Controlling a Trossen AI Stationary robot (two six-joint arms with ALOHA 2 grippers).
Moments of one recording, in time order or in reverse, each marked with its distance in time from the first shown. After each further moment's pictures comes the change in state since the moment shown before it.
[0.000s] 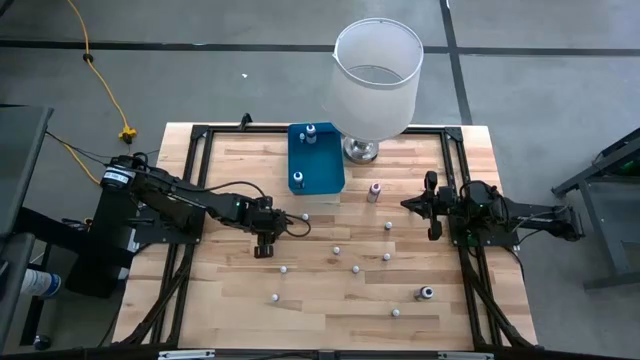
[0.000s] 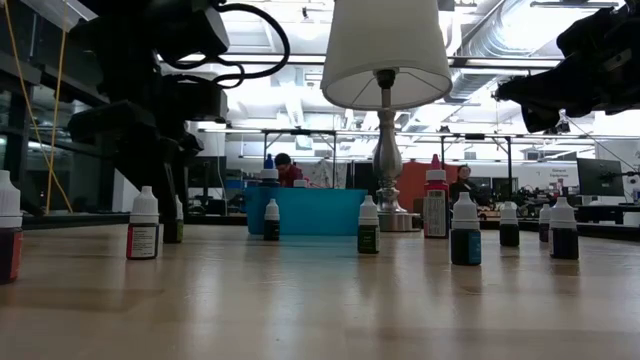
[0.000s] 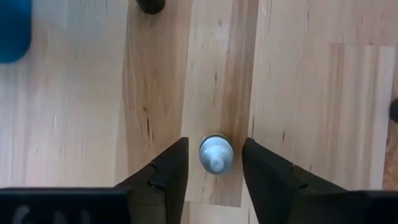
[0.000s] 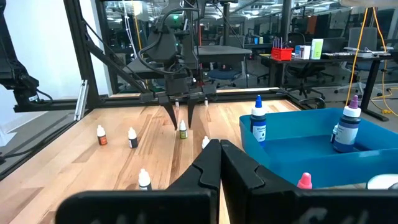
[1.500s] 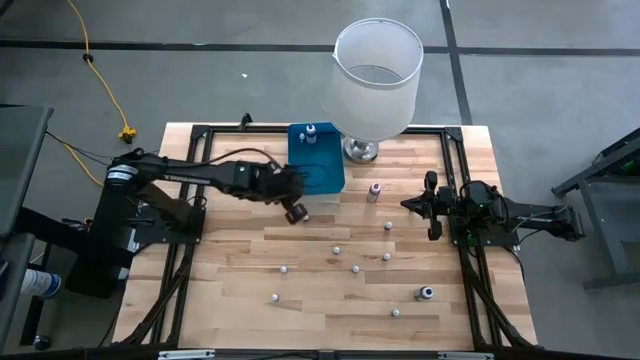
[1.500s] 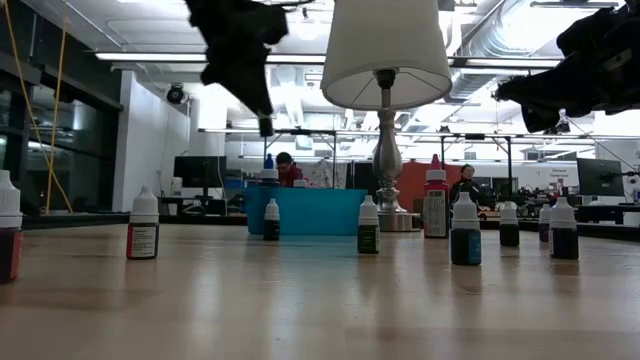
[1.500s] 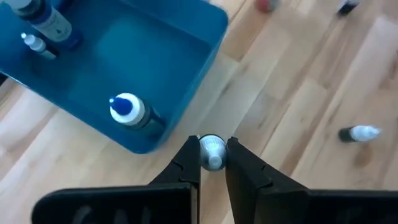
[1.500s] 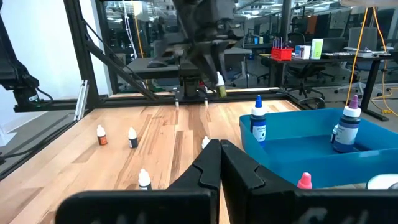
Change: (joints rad) left arm 0.165 0.044 0.503 -0.306 -0.177 -0.279; right arm 0.000 0.000 0.000 0.000 0.000 0.000
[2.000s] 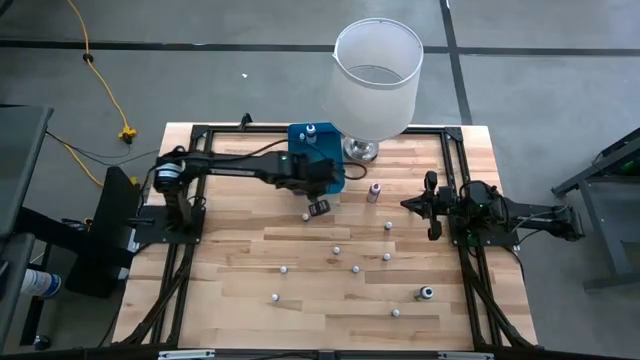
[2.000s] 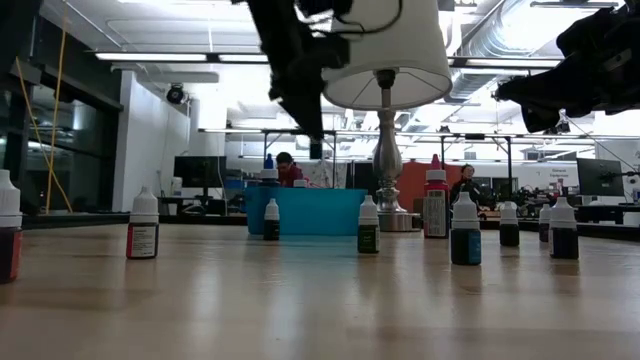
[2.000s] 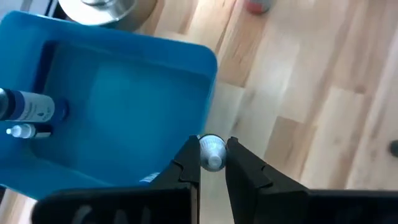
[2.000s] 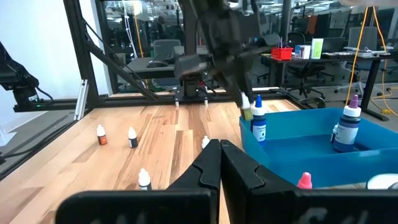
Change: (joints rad) left arm 0.098 0.341 0.338 -0.070 0.054 0.348; right arm 0.000 0.001 0.000 -0.001 0.000 0.000
